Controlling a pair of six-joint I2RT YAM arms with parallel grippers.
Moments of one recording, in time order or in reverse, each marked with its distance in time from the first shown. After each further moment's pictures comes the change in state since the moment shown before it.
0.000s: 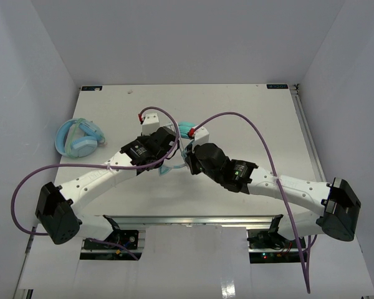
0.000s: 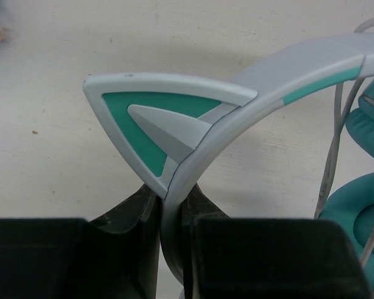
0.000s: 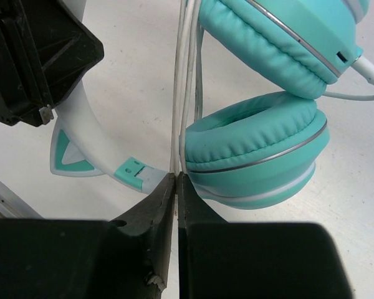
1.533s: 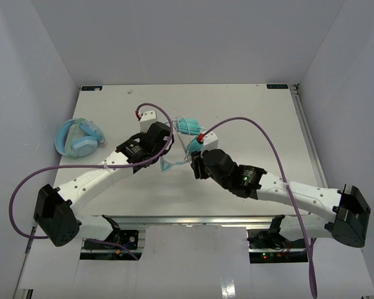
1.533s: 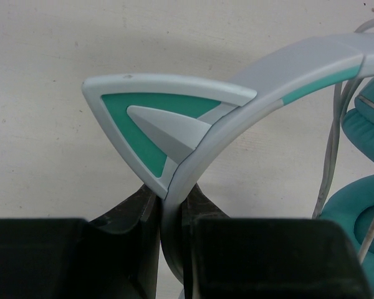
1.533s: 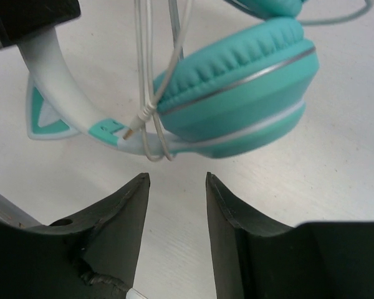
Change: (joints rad) left arm 0.067 -0.019 -0.027 0.115 0.135 0.038; right arm 0.012 -0.101 -0.088 -0.056 0.069 0.015
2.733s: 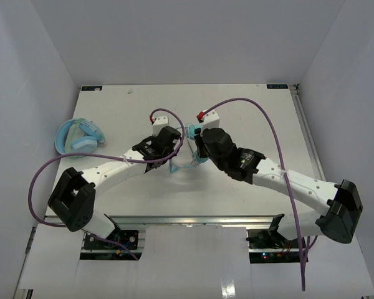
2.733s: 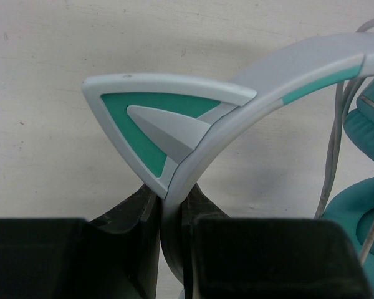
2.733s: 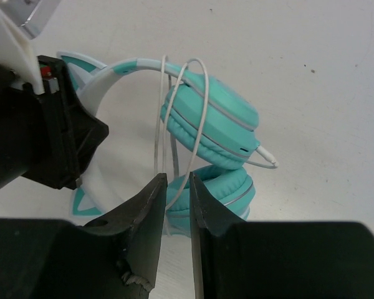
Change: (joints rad) left arm 0.001 0.164 -0.091 0.259 0.074 0.062; right arm -0.117 0.098 0.206 -0.032 0.051 -0.103
